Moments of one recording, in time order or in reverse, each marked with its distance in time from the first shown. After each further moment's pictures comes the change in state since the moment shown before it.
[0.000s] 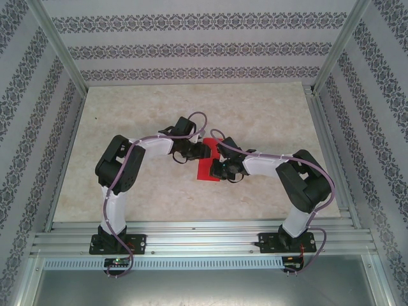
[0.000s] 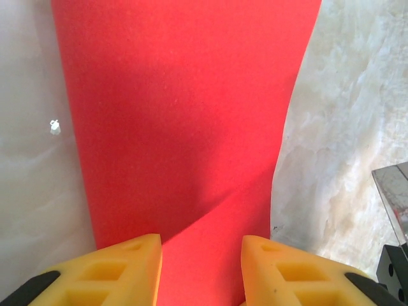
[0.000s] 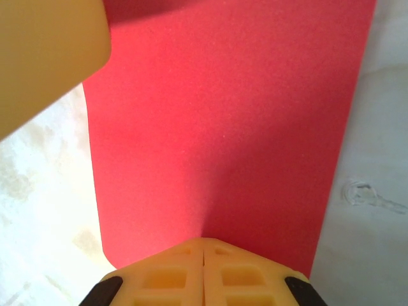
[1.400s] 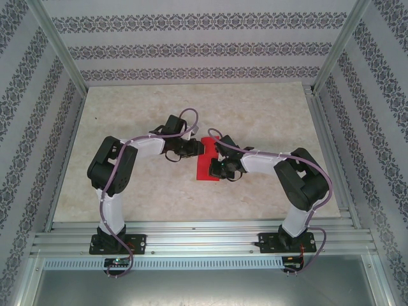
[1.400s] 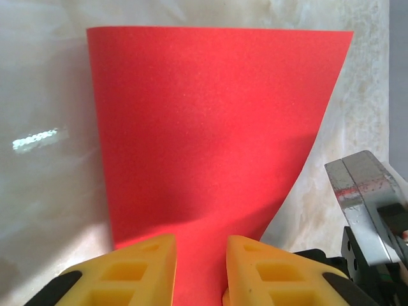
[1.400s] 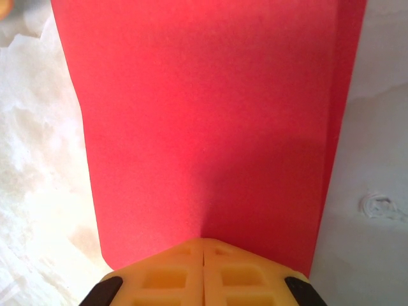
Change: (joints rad) left arm 0.064 -0.058 -0.081 0.089 0.092 -0.001; right arm 0.002 0.028 0.051 -0.056 -0.004 -0.037
